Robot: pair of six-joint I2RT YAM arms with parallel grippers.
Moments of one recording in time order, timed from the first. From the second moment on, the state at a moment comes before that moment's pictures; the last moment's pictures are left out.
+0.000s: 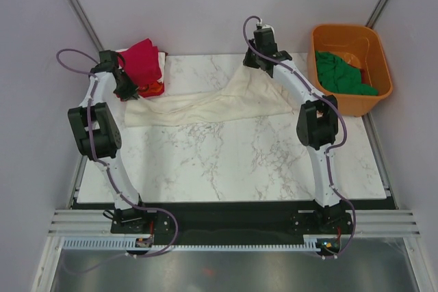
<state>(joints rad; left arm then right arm) 0.21 2.02 1.72 -0.73 0.08 -0.46 0.35 2.32 2.19 -0.42 0.05 0.47</state>
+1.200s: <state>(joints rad) 0.23 1.76 1.36 -0.70 -0.06 -0.39 0.34 1.73 1.24 -0.35 0.13 0.54</state>
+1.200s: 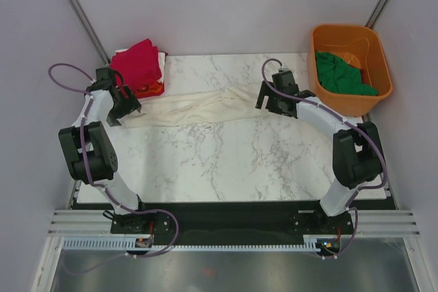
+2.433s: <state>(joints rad) 0.21 1.39 0.96 -0.54 0.07 -0.56 0.15 1.96 1.08 0.20 -0.19 0.82</state>
